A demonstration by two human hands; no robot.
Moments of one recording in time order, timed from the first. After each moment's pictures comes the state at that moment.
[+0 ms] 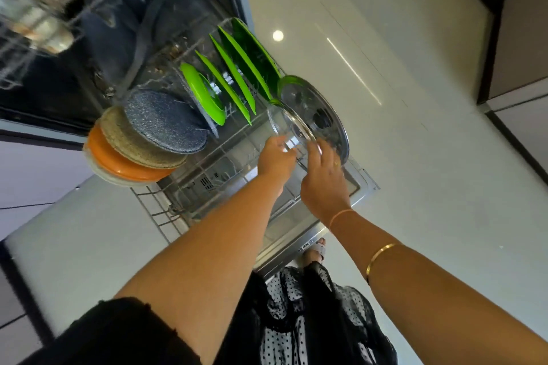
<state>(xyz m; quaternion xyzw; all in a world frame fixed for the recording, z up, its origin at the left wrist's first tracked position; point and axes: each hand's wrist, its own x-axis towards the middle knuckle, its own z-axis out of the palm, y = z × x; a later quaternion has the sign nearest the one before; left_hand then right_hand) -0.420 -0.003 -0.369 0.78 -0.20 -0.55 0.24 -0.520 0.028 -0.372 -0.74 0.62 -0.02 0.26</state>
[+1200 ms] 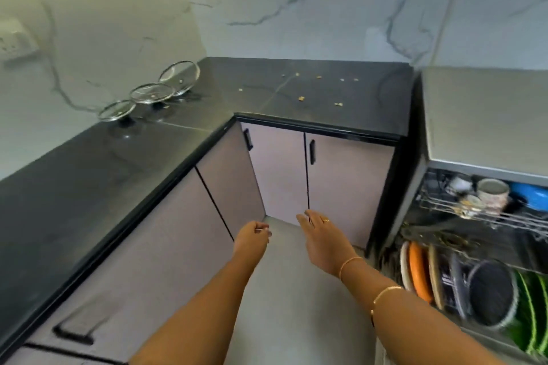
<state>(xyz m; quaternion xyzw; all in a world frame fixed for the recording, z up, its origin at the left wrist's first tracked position) -0.042 0.551 -0.029 0.87 0.07 -0.16 0.47 -0.091 0.387 -0.059 -0.99 -0.07 -0.10 0.09</state>
